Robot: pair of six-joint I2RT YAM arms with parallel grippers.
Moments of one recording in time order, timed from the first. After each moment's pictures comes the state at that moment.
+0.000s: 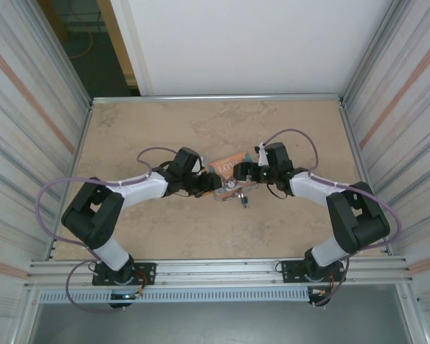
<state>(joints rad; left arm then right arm) -0.64 1.63 0.88 -0.12 0.46 -0.85 0.43 1.54 0.76 0.02 -0.30 0.46</state>
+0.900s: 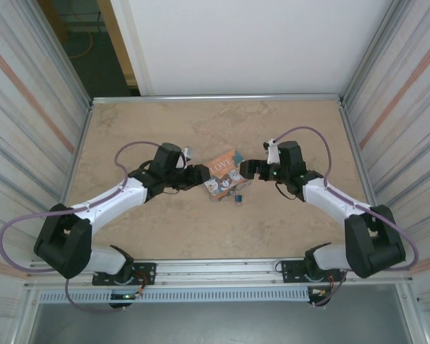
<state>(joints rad) -0.58 1.37 0.84 -0.20 0.39 -0.82 0.36 1.31 0.68 -0.03 -0.38 0.41</state>
